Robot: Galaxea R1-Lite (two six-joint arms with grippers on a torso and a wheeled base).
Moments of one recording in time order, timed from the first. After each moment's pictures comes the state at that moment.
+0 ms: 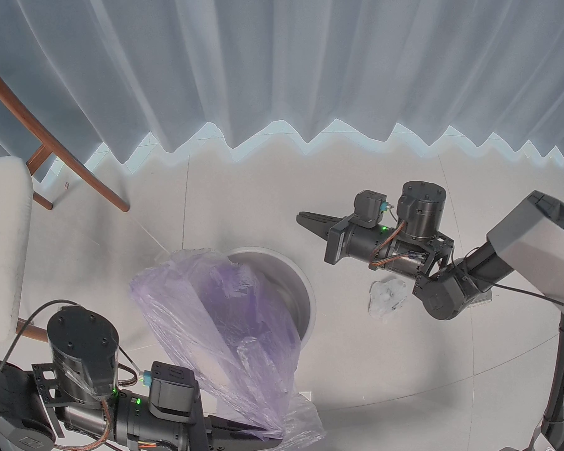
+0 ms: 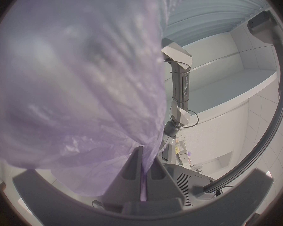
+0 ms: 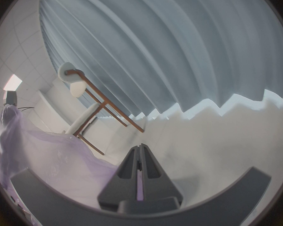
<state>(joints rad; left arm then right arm) -0.80 1.49 -0.29 -0.75 -0.61 -0.22 0.52 2.21 -1.13 -1.03 0.45 0.16</state>
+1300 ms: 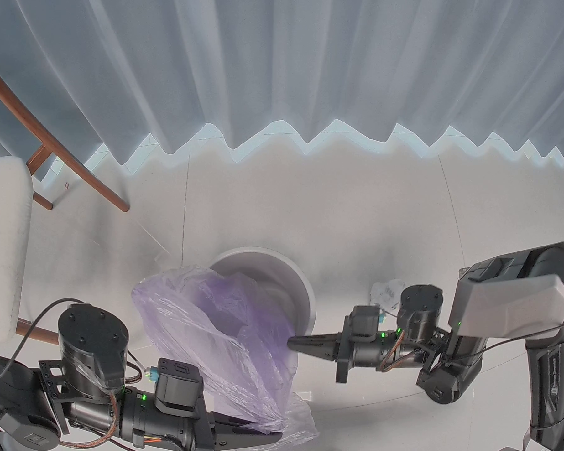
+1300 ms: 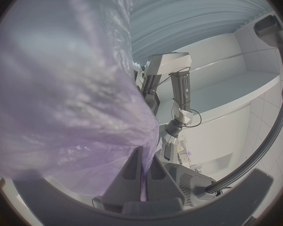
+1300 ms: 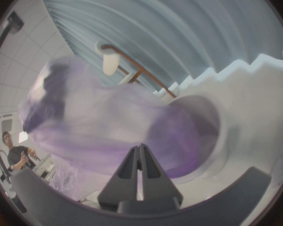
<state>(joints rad) -0.78 1.52 -0.30 -0.74 -0.62 -0.22 0.62 2.37 -0.62 -1.55 0.74 0.12</state>
